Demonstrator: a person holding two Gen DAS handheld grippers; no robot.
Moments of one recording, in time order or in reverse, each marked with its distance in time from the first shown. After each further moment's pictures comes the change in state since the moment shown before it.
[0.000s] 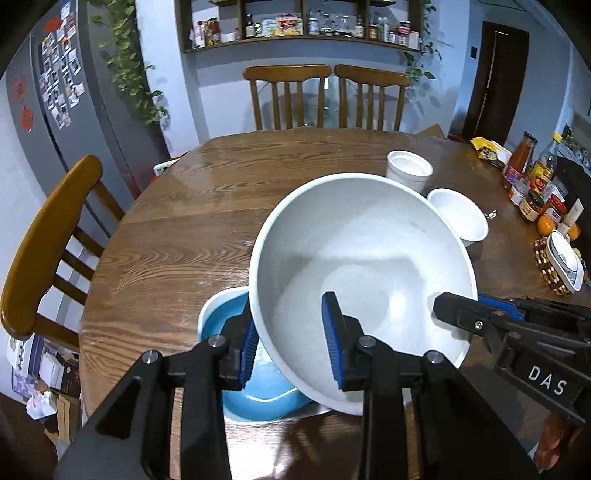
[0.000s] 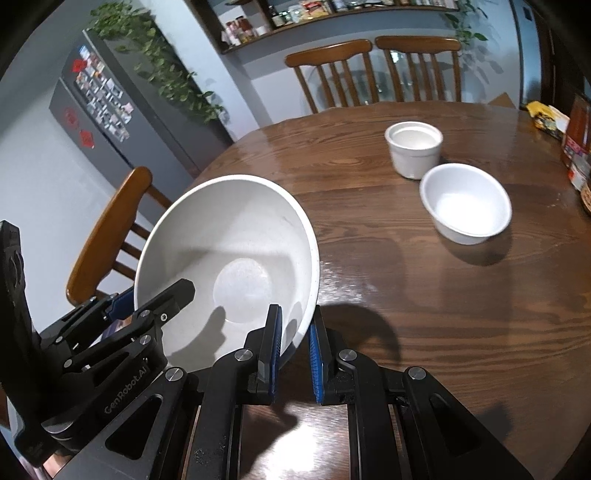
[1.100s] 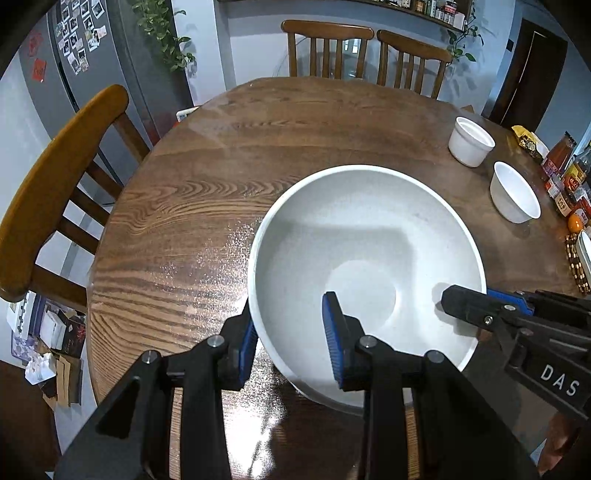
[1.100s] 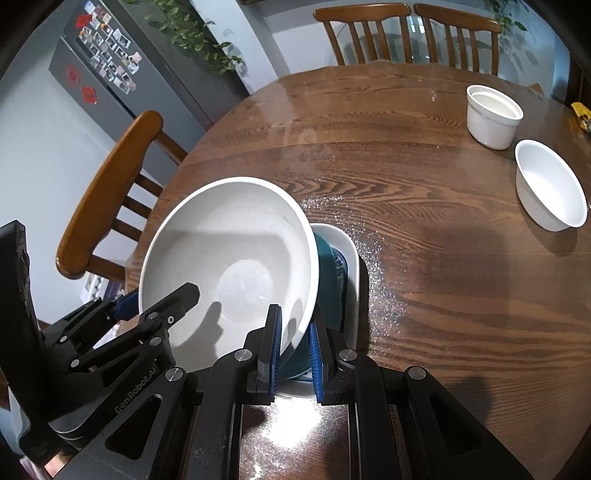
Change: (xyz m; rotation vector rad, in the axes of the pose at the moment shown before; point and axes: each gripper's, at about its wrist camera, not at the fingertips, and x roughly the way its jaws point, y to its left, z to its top) left arm 0.041 0.074 -0.031 -0.084 0.164 0.029; right arm 0.068 0.056 -0.010 -0.040 0.166 0.003
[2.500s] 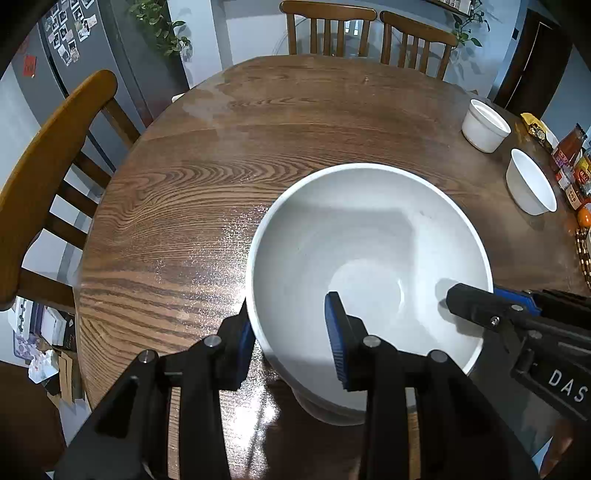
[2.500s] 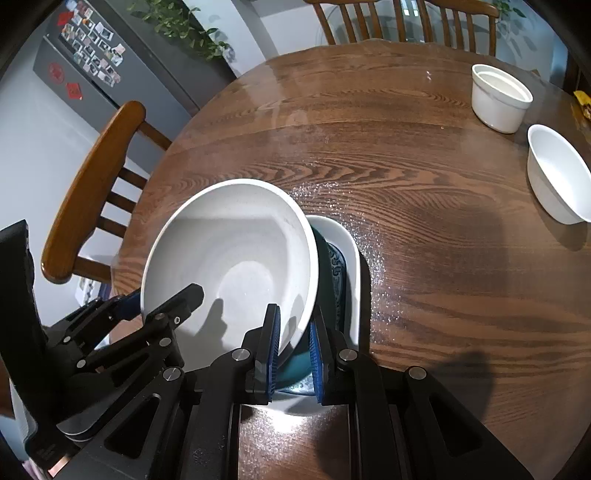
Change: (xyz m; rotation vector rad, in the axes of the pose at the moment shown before) left arm 0.029 0.003 0.005 0.009 0.070 0.006; right arm 0.024 -0.003 0.008 0.030 0.060 -0.015
